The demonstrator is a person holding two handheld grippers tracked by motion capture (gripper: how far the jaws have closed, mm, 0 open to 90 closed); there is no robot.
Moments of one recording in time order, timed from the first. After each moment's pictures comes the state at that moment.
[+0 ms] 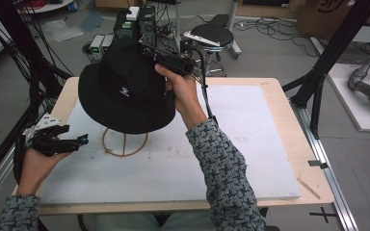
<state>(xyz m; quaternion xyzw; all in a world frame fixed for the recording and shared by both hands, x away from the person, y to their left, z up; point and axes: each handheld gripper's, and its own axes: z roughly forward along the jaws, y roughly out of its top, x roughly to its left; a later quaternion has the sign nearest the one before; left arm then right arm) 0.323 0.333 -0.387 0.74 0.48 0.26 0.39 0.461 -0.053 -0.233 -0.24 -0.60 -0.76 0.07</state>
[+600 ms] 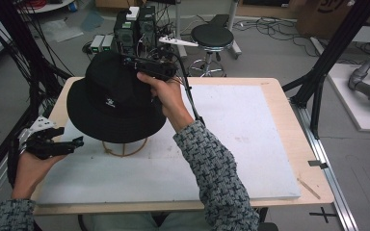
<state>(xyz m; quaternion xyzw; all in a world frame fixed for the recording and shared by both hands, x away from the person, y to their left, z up) 0.314 0.342 -0.388 0.74 0.48 0.26 0.39 0.456 -0.011 -0.241 -0.22 -0.65 -0.72 0.07</state>
